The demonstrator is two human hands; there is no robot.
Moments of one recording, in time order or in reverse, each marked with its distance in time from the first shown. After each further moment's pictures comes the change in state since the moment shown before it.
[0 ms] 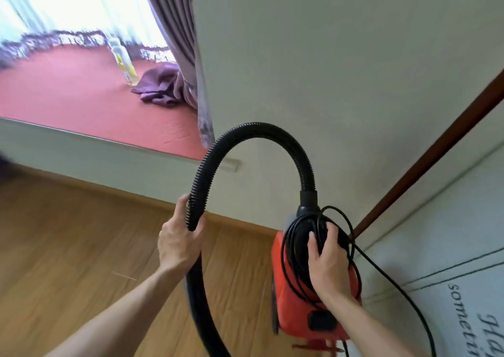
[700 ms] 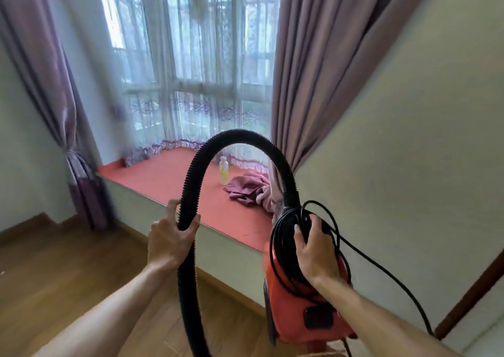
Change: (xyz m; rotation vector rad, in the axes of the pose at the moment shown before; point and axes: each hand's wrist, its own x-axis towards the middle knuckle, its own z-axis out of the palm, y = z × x) left_hand 0.021 0.107 -0.368 -0.010 0.416 0.101; right_hand -0.024 -0.371 -0.098 0.106 -0.025 -0.476
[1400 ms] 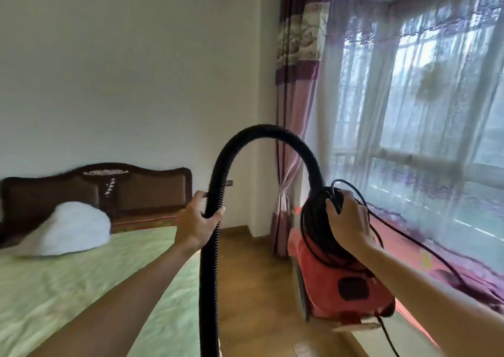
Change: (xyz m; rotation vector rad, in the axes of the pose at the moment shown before) left_hand -0.051 -0.111 -0.519 0.167 0.557 -0.192; right_hand -0.096 -0.474 0.113 0.319 -0.293 -0.508
